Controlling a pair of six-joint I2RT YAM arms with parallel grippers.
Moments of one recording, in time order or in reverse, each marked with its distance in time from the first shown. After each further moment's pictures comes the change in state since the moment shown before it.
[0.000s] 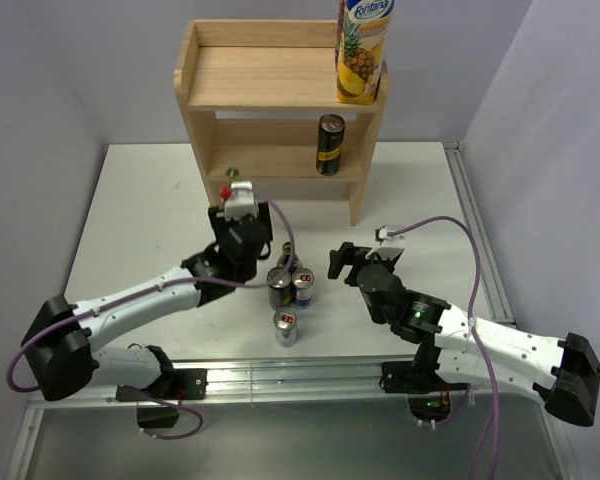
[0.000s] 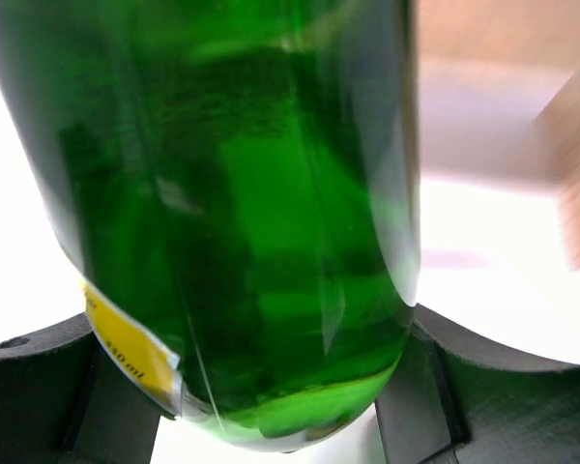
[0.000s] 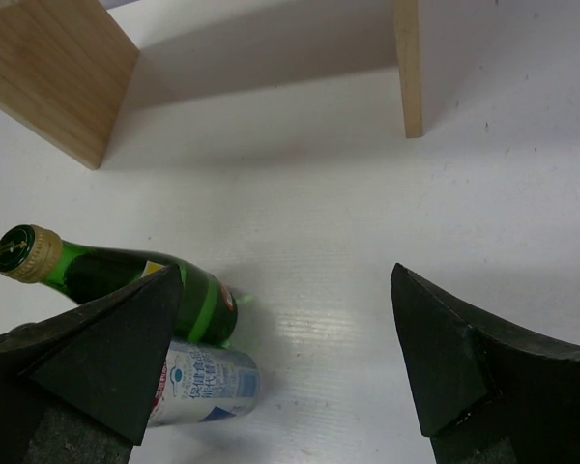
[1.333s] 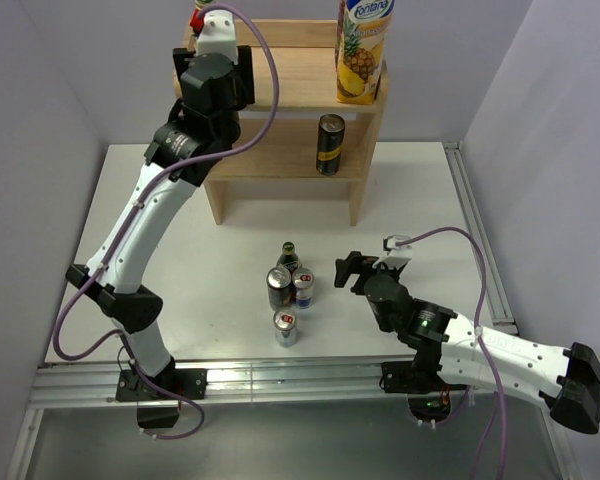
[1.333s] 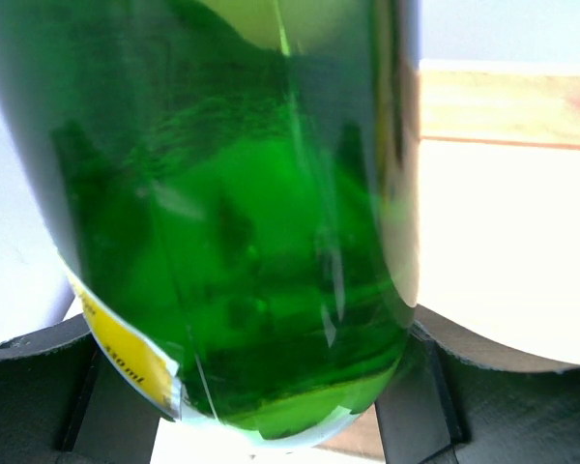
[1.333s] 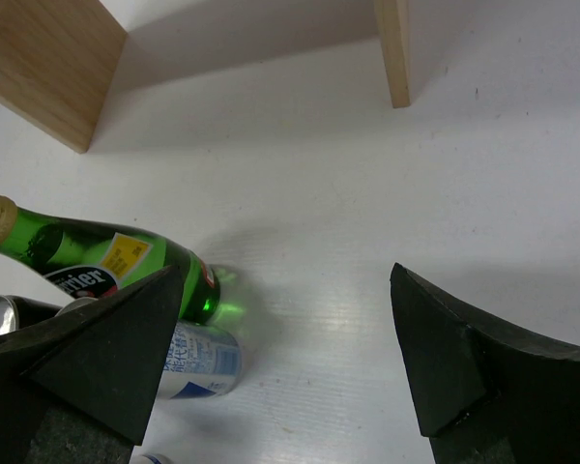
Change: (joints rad) left arm 0.285 0.485 1.494 -0.603 0.187 0.411; right arm 0.002 -0.103 -0.097 -0.023 -0.009 0.045
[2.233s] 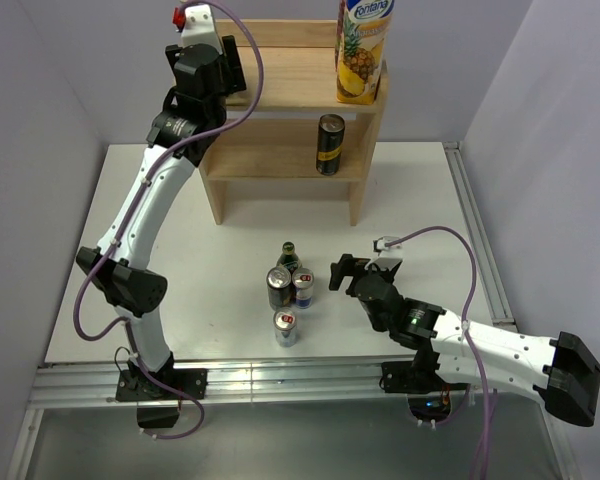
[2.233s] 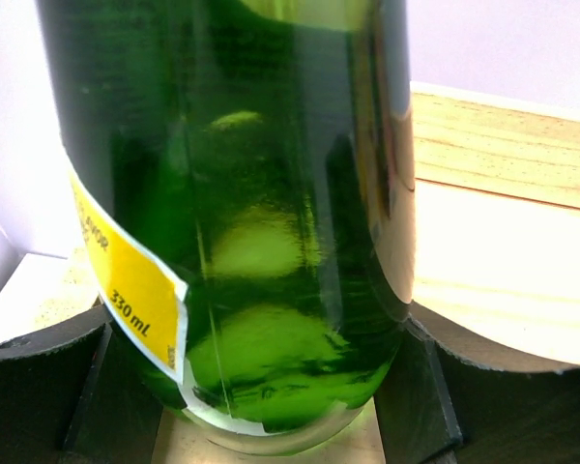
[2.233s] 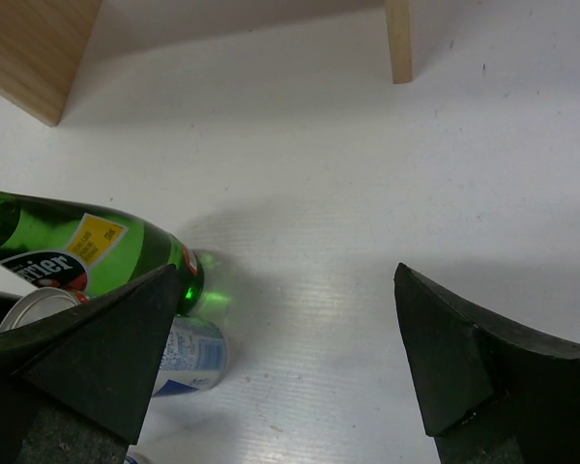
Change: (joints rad) left arm 0.184 0.105 -0.003 0.091 0.204 -0.159; right arm 0.000 0.100 -0.023 0.061 -0.016 0.000
